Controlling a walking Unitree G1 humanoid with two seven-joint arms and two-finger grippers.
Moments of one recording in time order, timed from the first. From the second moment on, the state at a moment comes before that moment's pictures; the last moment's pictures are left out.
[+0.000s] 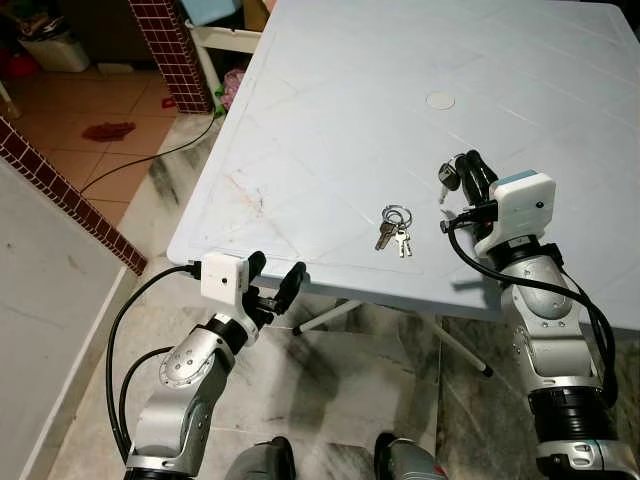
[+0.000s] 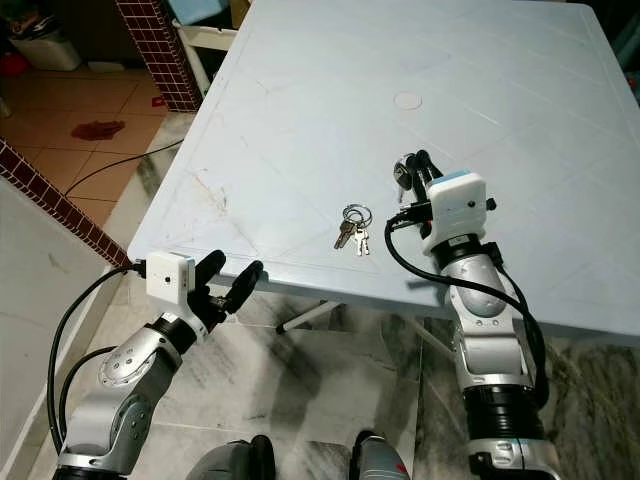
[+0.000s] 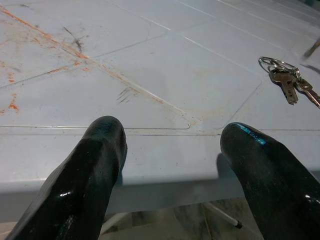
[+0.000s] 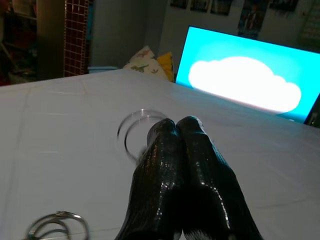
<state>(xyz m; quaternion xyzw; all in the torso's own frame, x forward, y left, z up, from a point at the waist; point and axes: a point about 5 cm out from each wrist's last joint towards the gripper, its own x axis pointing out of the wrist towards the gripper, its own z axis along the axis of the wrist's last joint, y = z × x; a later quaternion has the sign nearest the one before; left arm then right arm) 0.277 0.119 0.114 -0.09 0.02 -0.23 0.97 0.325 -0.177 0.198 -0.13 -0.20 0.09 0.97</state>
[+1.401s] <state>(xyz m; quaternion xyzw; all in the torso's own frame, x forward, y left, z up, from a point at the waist) 0.284 0.110 0.109 -0.09 0.02 -0.22 0.97 0.294 -0.134 0.155 -0.11 -0.11 0.09 0.98</state>
